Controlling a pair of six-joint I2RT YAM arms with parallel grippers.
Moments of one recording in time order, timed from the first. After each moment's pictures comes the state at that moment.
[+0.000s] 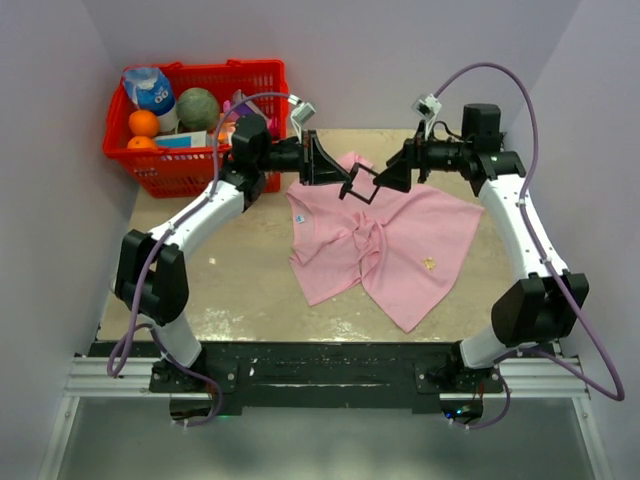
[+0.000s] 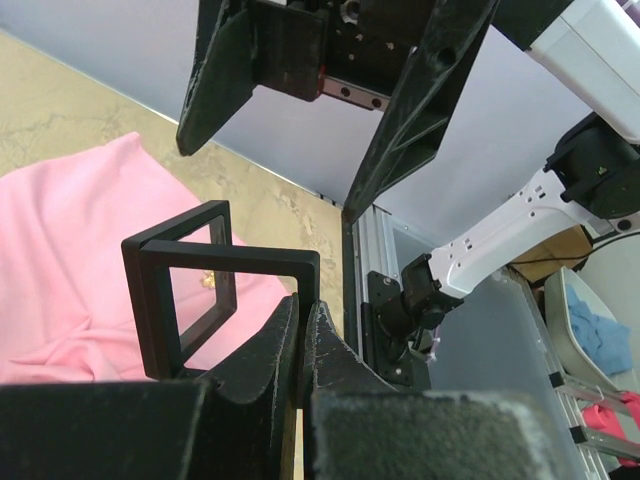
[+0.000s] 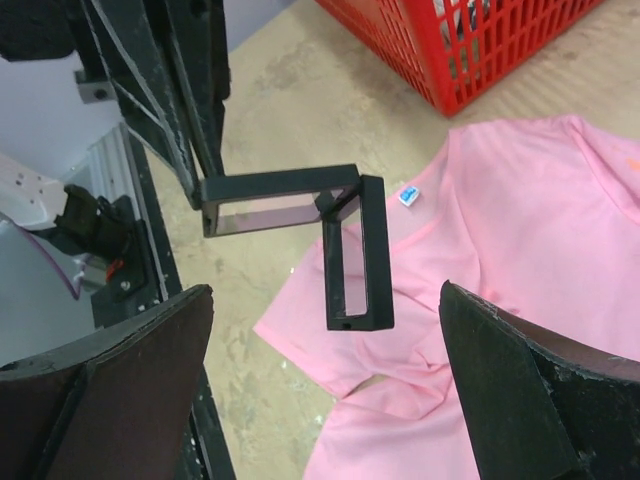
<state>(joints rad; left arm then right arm) -0.43 1.74 1.43 0.35 1.10 -0.61 0.09 1.54 1.57 -0.57 -1.05 -0.08</state>
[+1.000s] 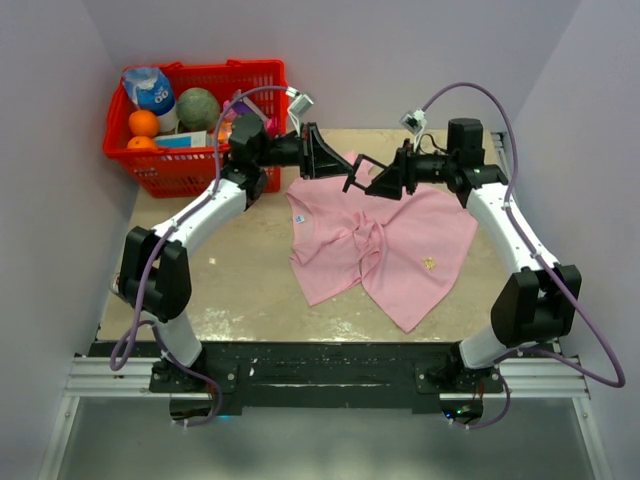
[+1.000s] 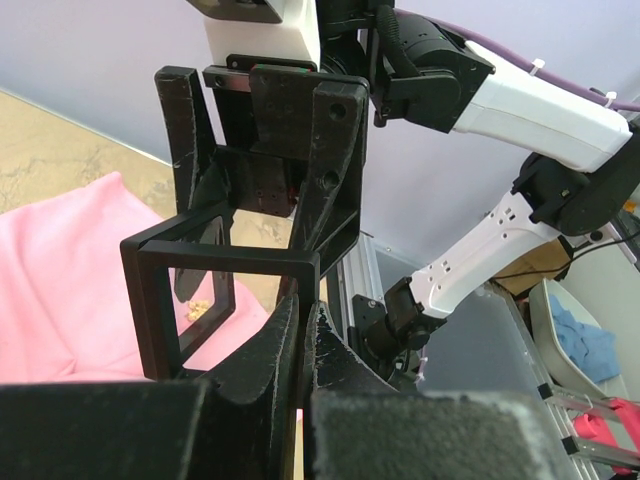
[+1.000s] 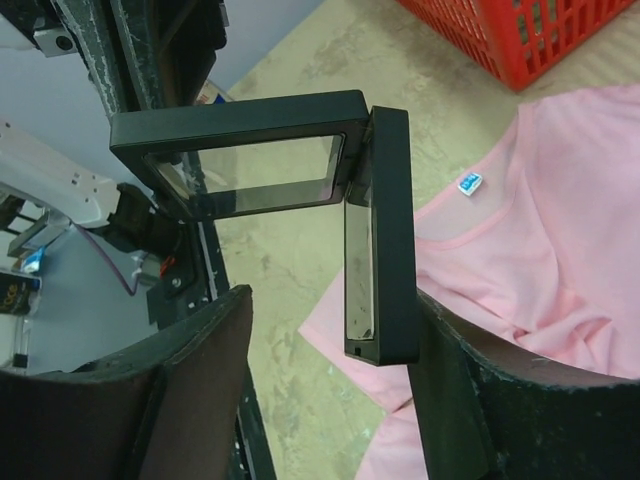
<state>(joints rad) -0.43 1.77 1.45 0.54 1.11 -0.76 0.13 1.54 1.39 -0.40 -1.10 0.05</state>
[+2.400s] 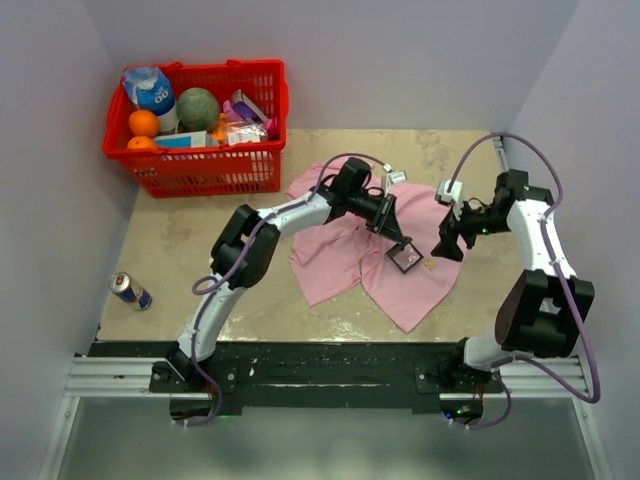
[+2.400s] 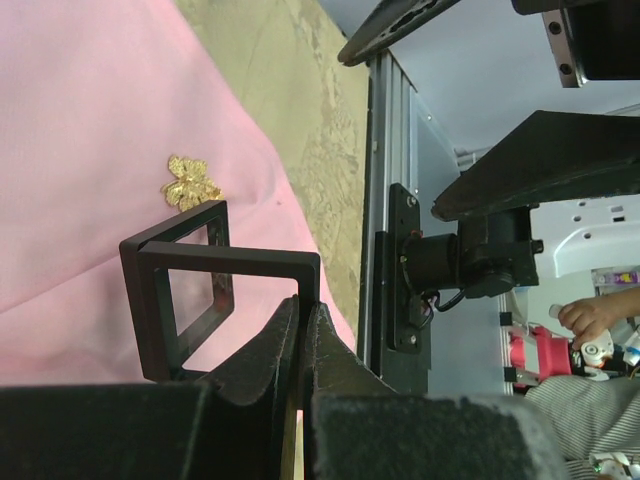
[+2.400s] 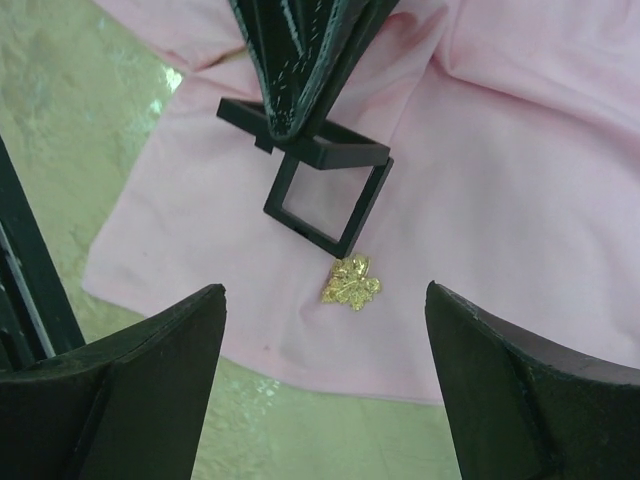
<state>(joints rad) -0.73 2.37 1.88 -0.05 1.04 -0.49 -0.24 1.49 1.23 -1.14 -0.84 -1.28</state>
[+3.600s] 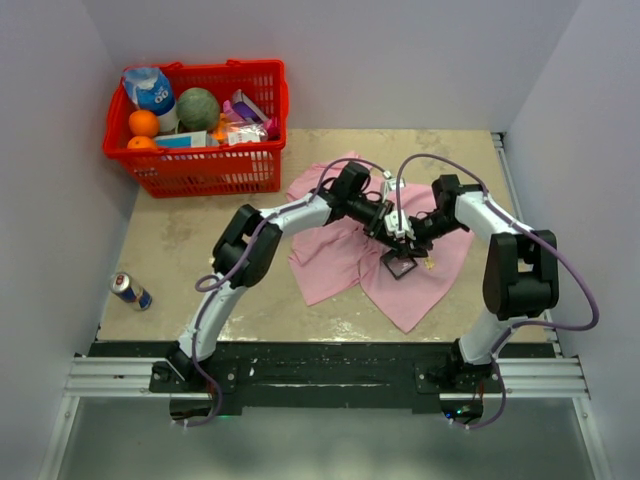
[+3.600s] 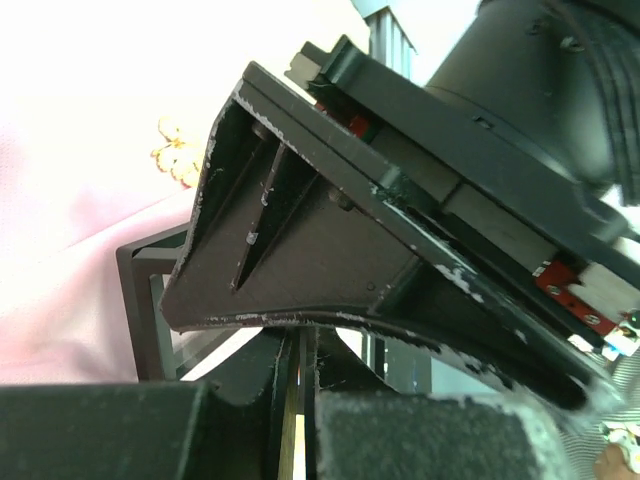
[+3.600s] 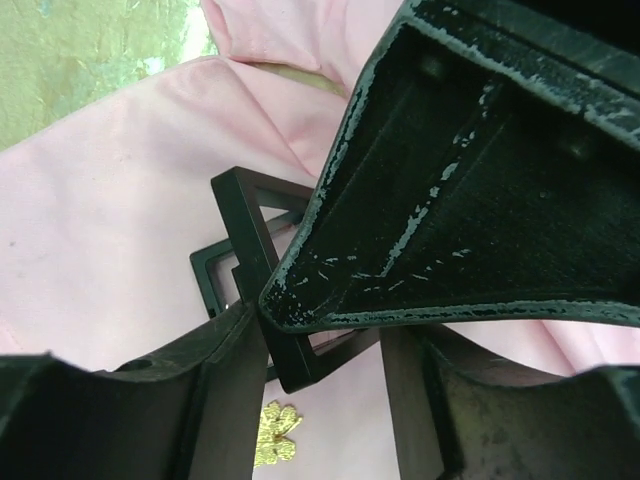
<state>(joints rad) -0.72 2.39 1.87 -0.11 1.09 -0.42 0.08 1.72 1.18 -0.99 -0.77 -1.71</state>
